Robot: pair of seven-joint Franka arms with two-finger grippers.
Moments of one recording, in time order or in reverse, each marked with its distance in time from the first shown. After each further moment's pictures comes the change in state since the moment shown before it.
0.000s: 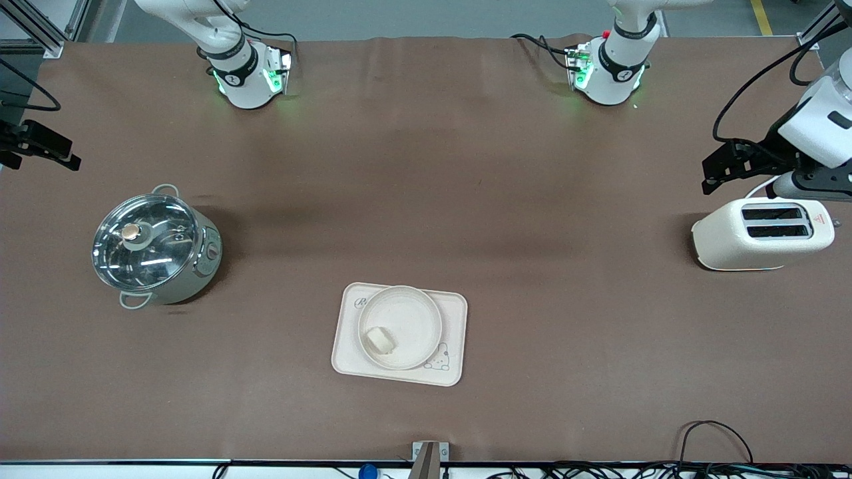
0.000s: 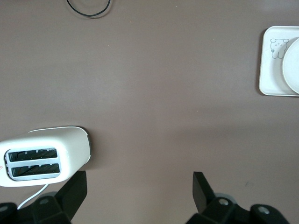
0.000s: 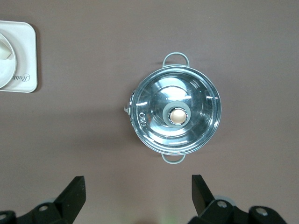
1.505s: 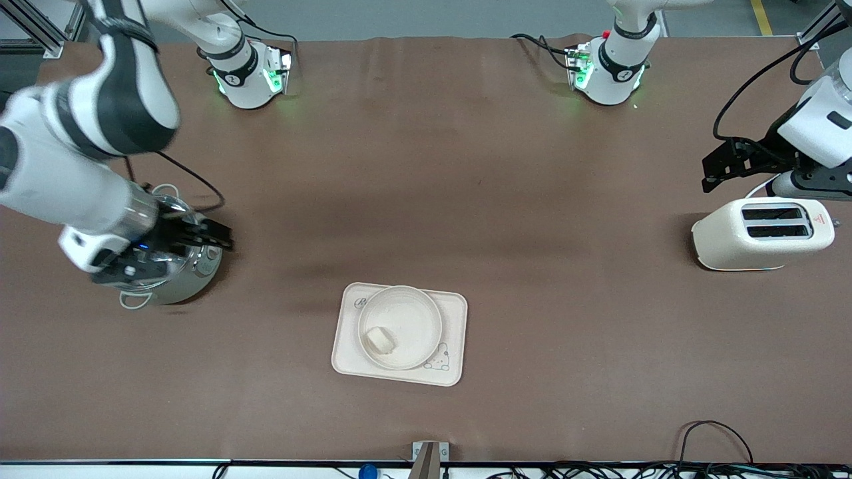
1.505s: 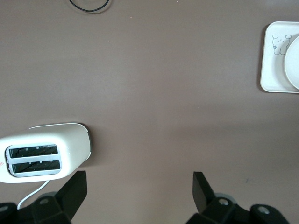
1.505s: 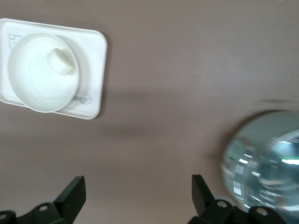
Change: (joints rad) left arm 0.000 0.000 0.002 0.001 0.001 -0.017 0.000; right arm 0.262 0.313 0.008 -0.065 0.222 0.395 0.113
